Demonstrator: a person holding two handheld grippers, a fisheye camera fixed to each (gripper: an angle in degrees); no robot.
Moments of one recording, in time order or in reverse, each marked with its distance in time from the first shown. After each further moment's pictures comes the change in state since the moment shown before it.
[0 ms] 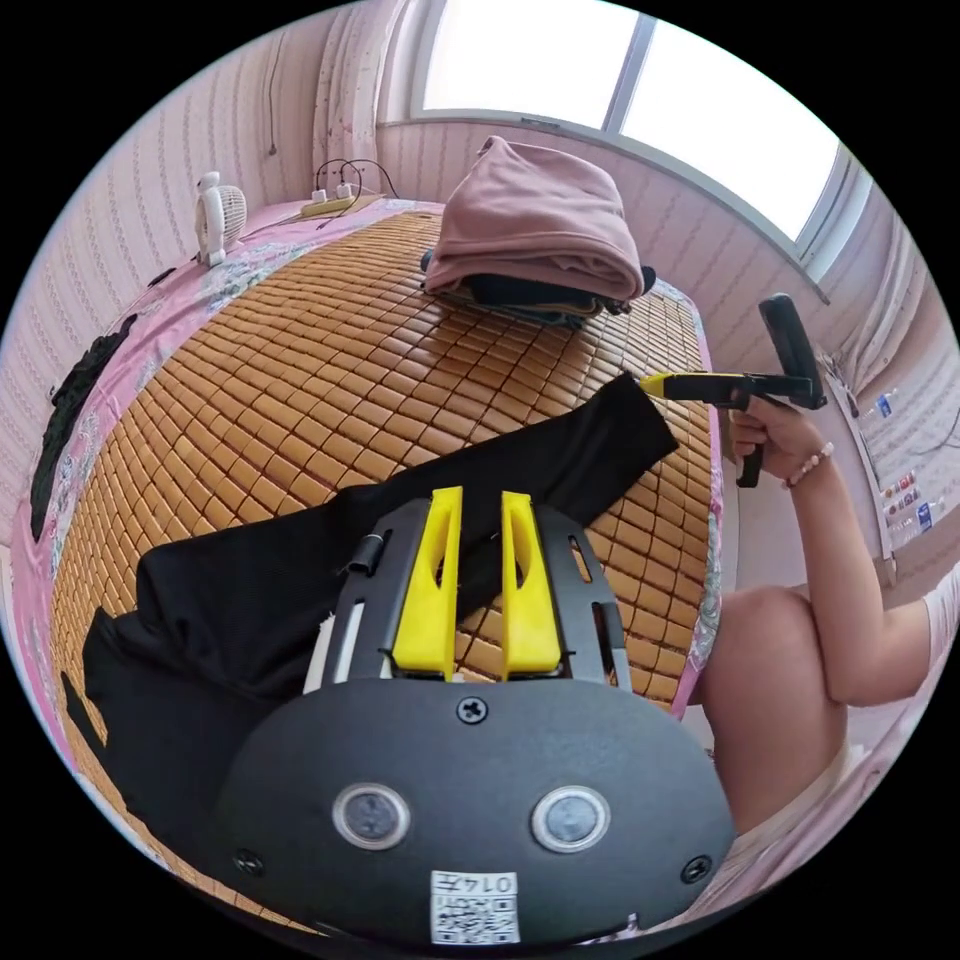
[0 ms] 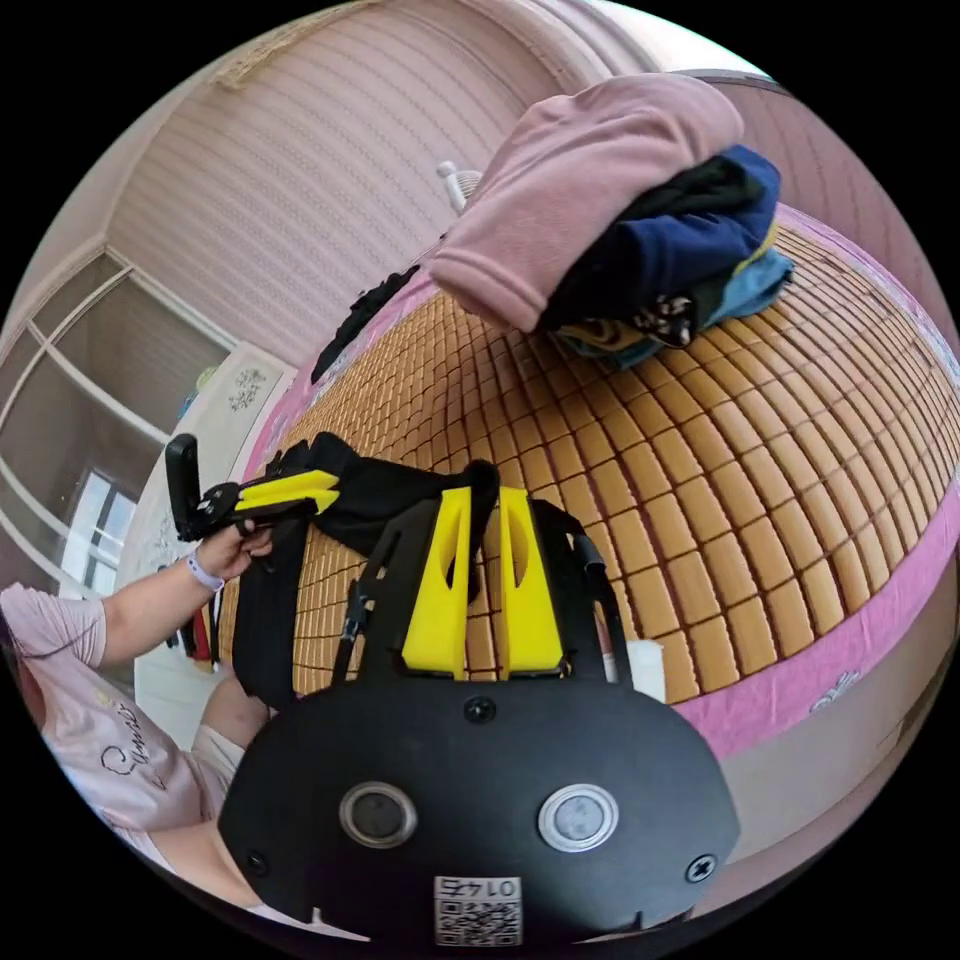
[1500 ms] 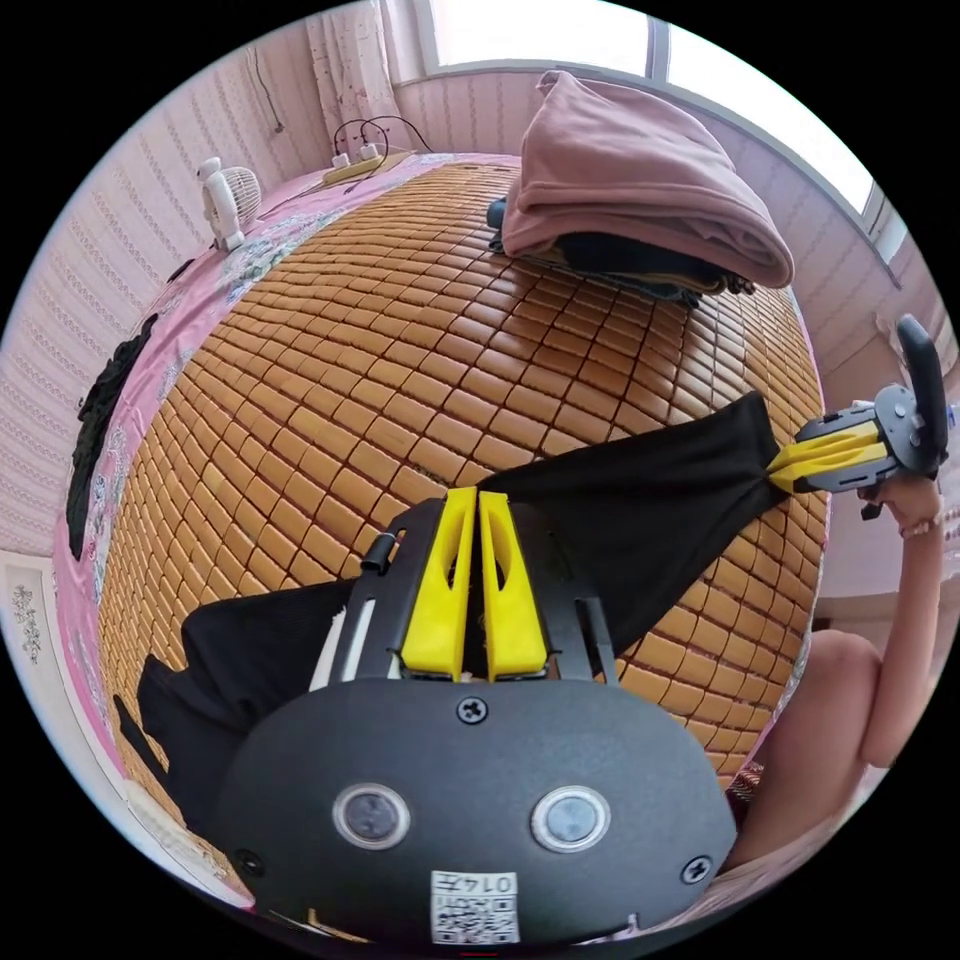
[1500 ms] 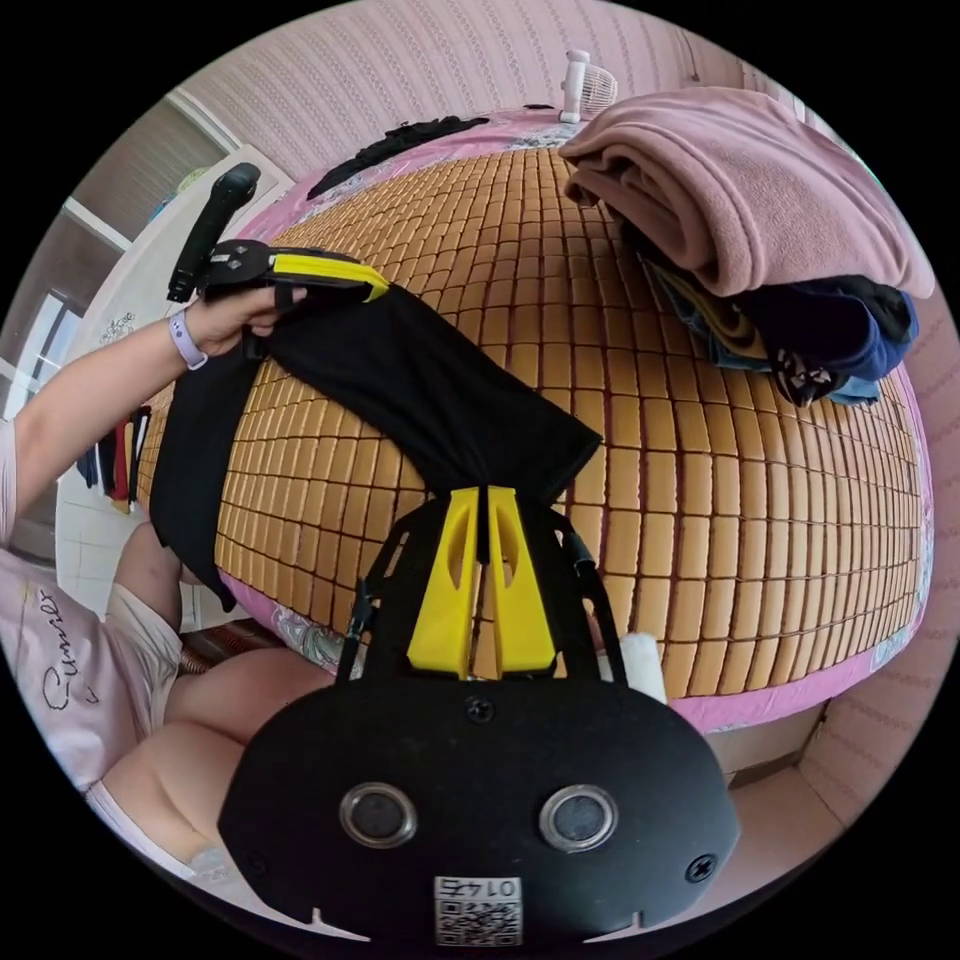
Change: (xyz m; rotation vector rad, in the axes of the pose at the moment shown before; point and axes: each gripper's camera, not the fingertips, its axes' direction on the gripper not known) left arm -0.032 -0.102 0.134 -0.142 -0.171 -0.035; right arm -0.070 -0.018 0.072 -0.407 0.201 -0.399
